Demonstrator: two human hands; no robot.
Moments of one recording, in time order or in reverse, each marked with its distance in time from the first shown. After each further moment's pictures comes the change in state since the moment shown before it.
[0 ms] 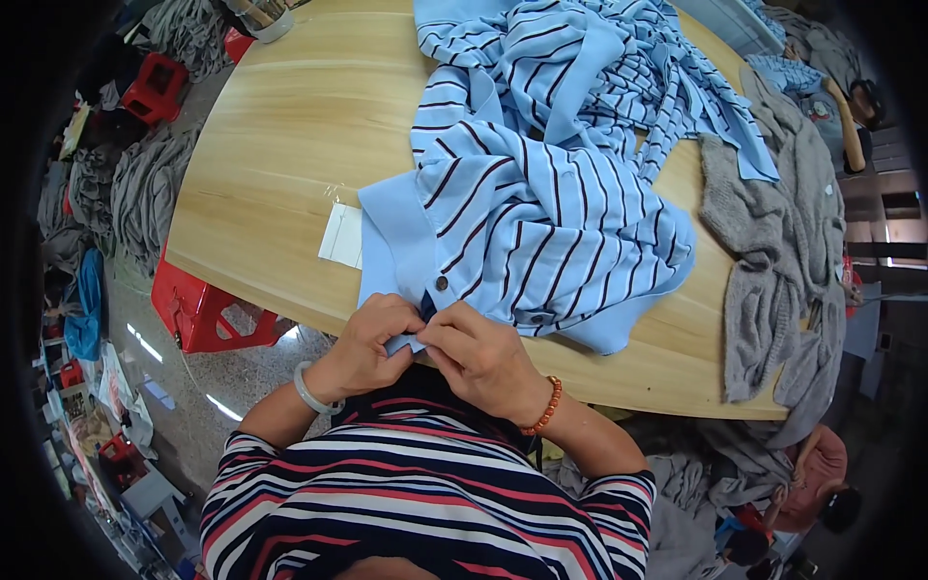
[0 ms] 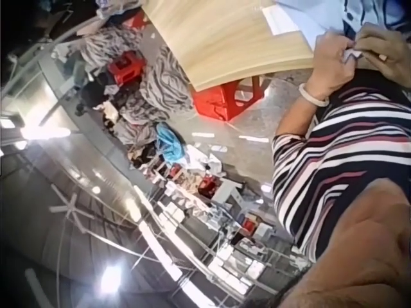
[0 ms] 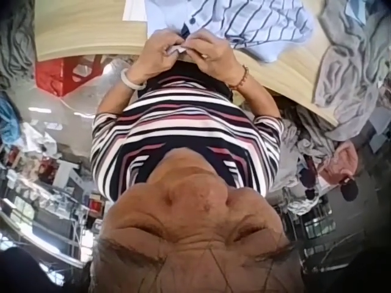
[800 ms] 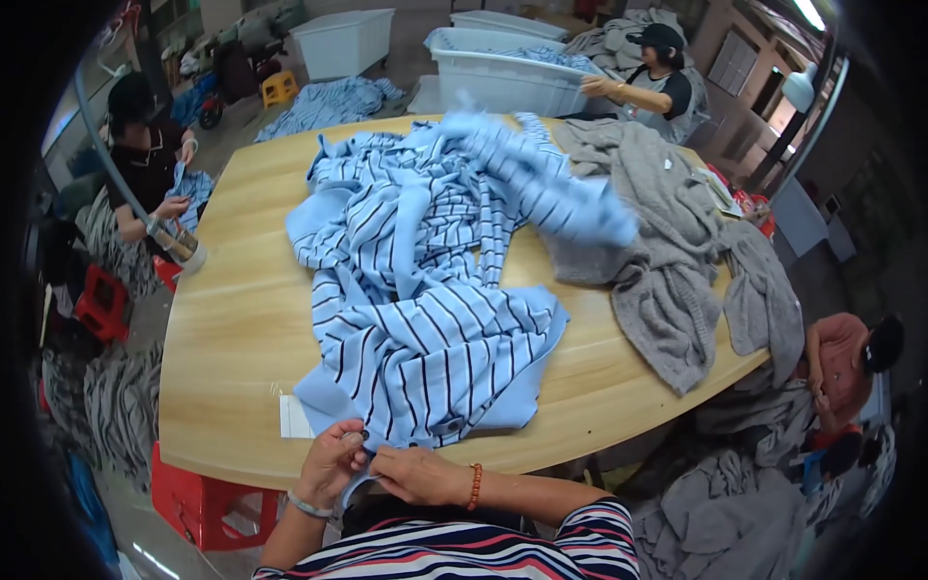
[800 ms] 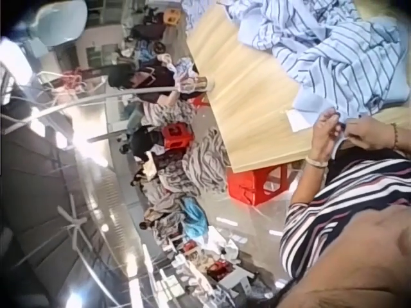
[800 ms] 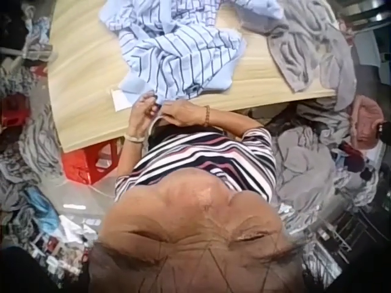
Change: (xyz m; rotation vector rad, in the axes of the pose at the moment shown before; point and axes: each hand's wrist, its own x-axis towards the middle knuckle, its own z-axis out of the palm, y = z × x) left_hand 0.024 -0.022 0.004 -1.191 0.051 -0.736; right_hand -0.026 0.016 0.018 0.000 -0.107 0.006
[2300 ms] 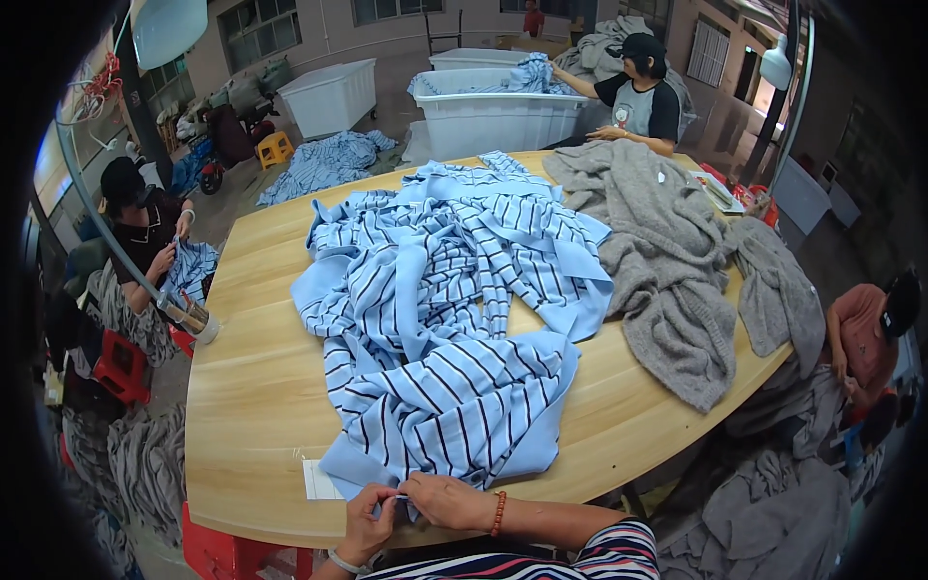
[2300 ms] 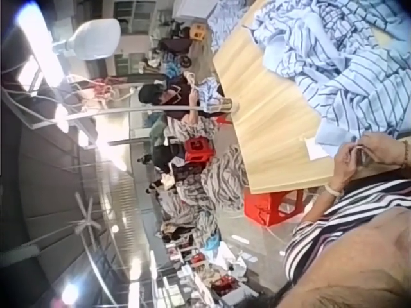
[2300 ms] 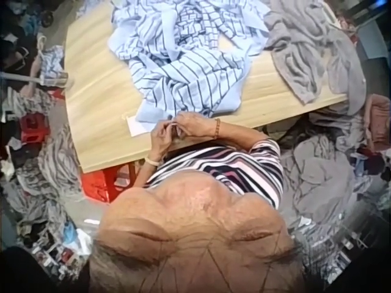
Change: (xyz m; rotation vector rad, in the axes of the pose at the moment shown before) left_hand 0.008 -0.013 0.015 1.176 0.026 0.736; right_hand 0.011 0.030 -0.022 -0.114 0.059 0.082
